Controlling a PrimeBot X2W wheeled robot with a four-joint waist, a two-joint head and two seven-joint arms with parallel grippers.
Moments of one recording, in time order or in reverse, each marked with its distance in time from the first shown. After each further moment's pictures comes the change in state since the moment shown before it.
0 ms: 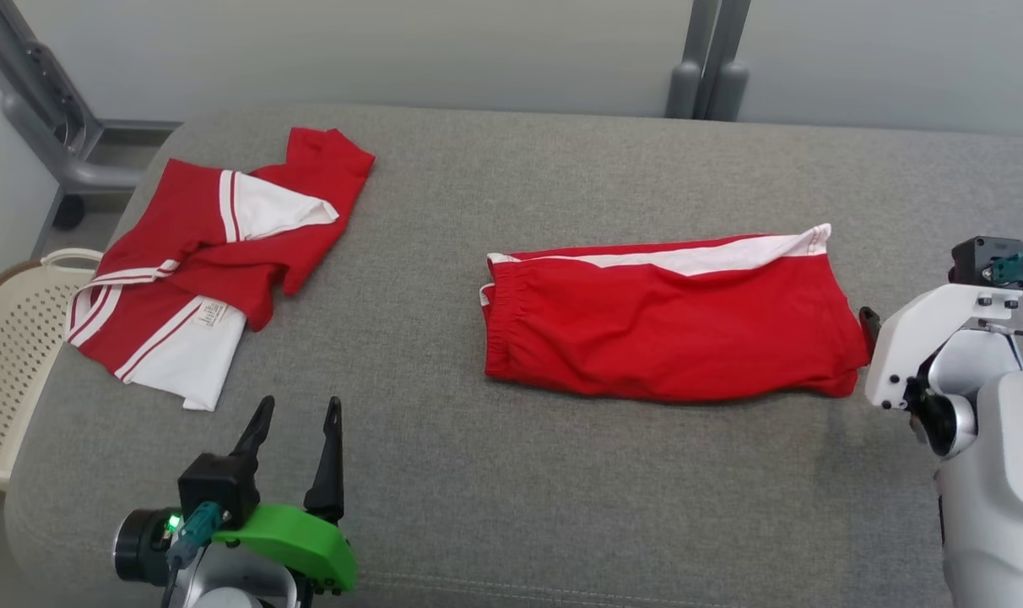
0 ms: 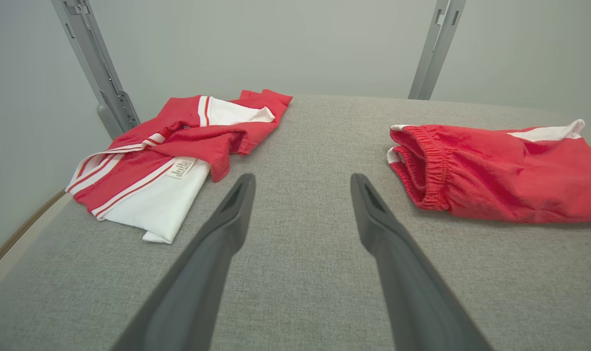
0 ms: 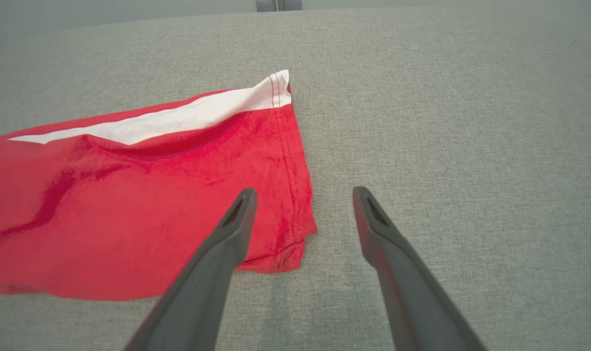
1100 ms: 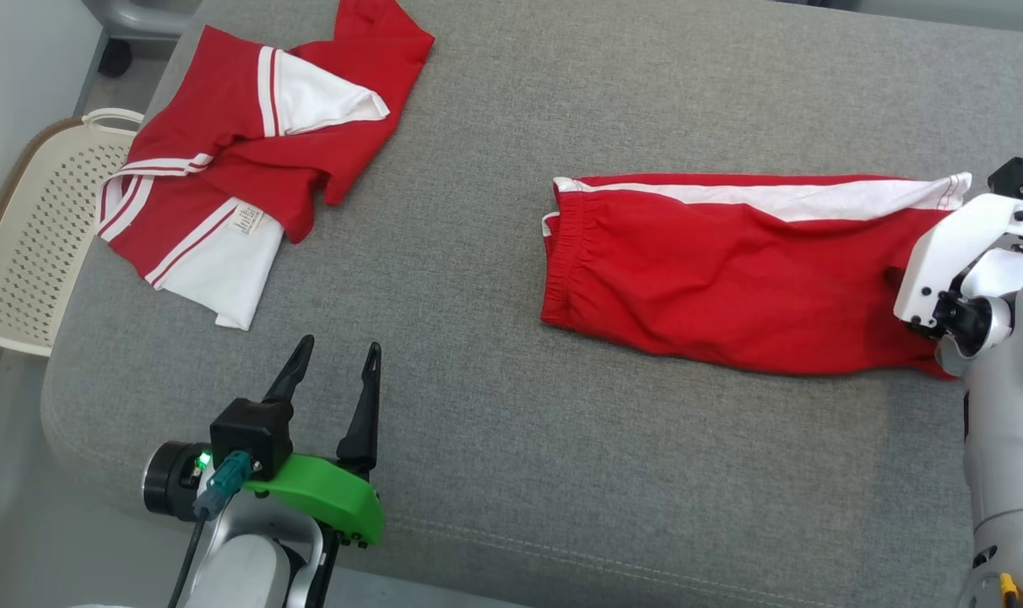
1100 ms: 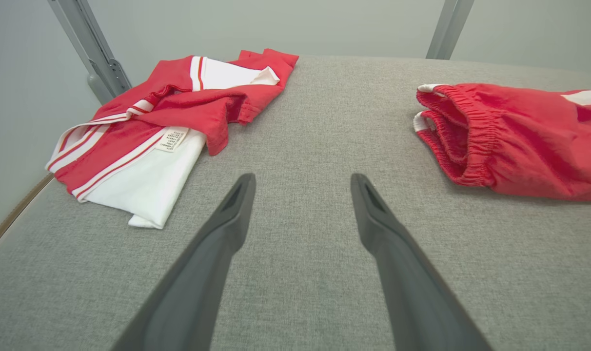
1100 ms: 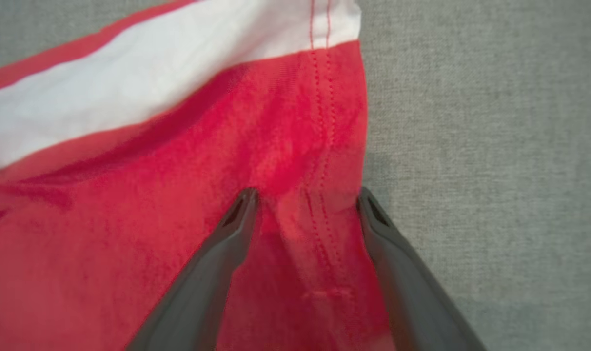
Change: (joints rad) left arm -0.127 -0.012 -0.076 0.002 0.009 -0.031 0.000; right arm -0.315 -0.048 -0.154 0.318 -0.067 -0.001 0.213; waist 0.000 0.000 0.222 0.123
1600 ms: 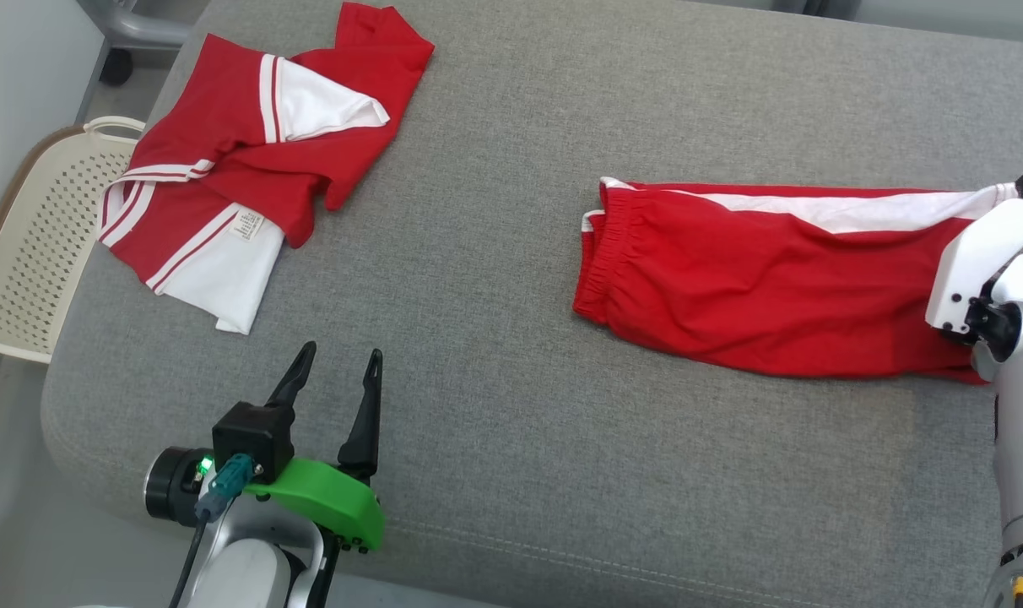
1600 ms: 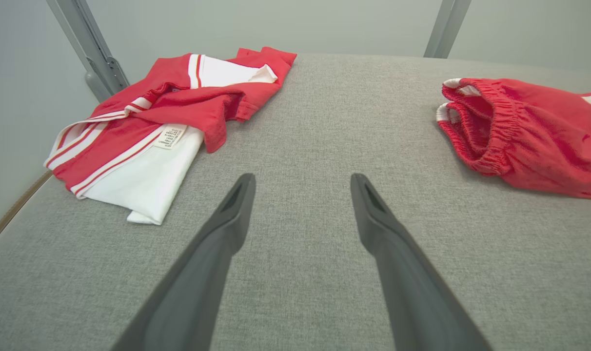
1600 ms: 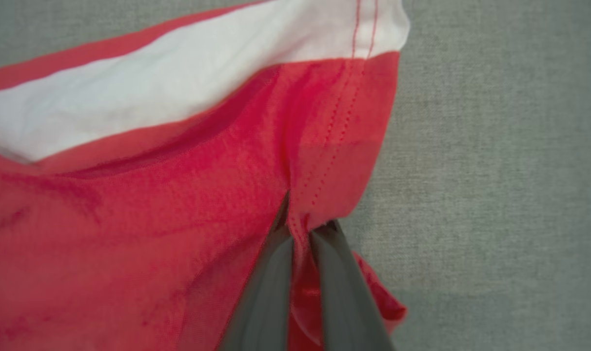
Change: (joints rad) left arm 0.006 0.005 -0.012 0.003 -0.011 0.006 0.006; right arm -0.002 -0.040 -0.027 0.018 -0.057 0.002 -0.019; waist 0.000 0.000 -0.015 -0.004
